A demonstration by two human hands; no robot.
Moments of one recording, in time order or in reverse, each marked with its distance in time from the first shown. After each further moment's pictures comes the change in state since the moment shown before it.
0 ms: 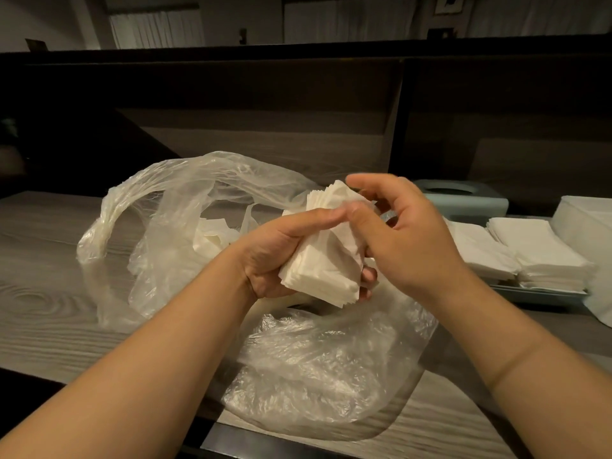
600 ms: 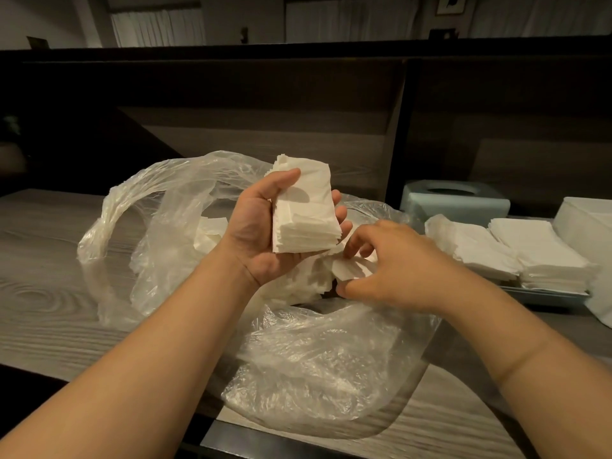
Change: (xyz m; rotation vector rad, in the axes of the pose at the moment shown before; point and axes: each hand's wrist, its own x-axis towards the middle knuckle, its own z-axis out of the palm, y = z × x) left_hand 0.003 0.012 -0.006 -0.340 0.383 0.233; right_hand 0.002 0.001 -0.008 -0.716 -0.506 0.192
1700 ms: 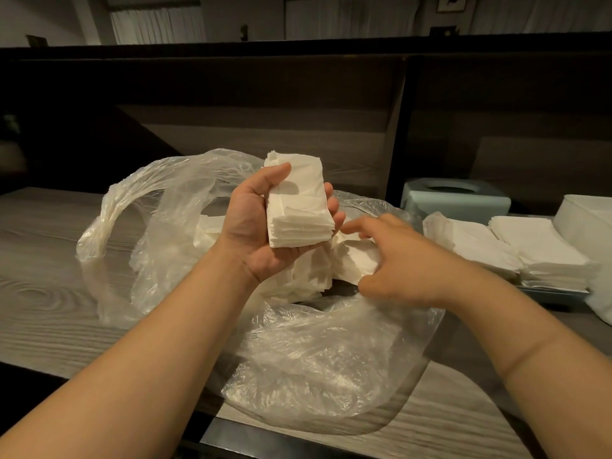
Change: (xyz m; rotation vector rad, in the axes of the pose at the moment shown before) left_hand -0.002 0.002 0.001 -0.079 0.009 0.024; right_hand 0.005 0.010 0.000 0.127 -0.091 -0.047
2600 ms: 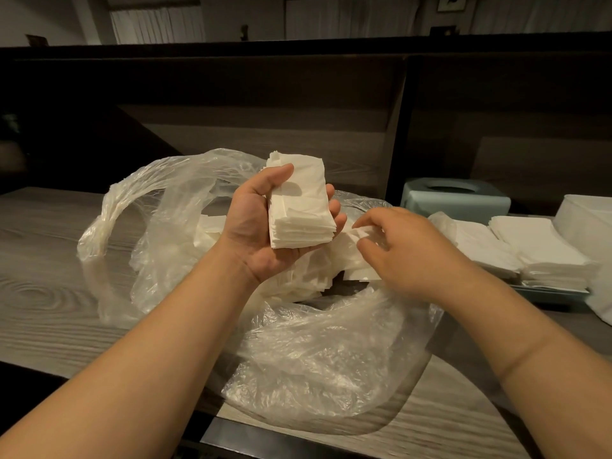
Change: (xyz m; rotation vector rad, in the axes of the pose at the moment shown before) left_hand 0.000 0.000 0.001 0.011 0.026 -0.004; right_hand 0.006 0.006 0.006 -0.010 0.304 -0.054
